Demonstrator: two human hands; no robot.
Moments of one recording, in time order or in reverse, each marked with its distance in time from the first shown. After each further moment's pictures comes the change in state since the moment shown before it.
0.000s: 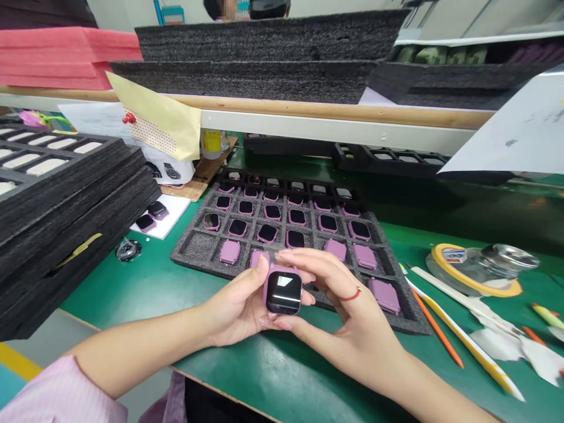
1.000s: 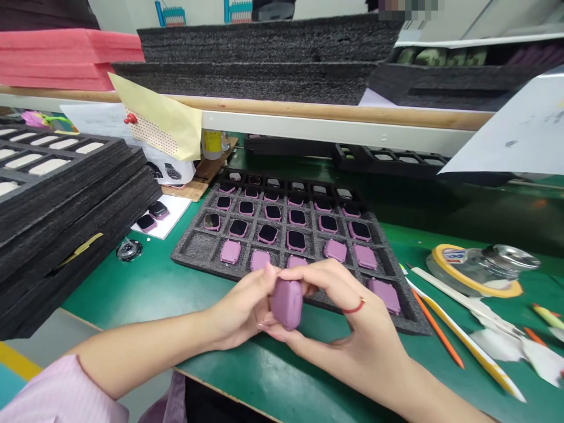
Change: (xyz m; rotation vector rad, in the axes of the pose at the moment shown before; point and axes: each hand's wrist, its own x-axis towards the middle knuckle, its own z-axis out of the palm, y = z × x) left_hand 0.002 -0.007 -0.001 0.232 0.101 0.054; right_hand 0.001 -0.010 0.002 -0.176 -0.010 -0.100
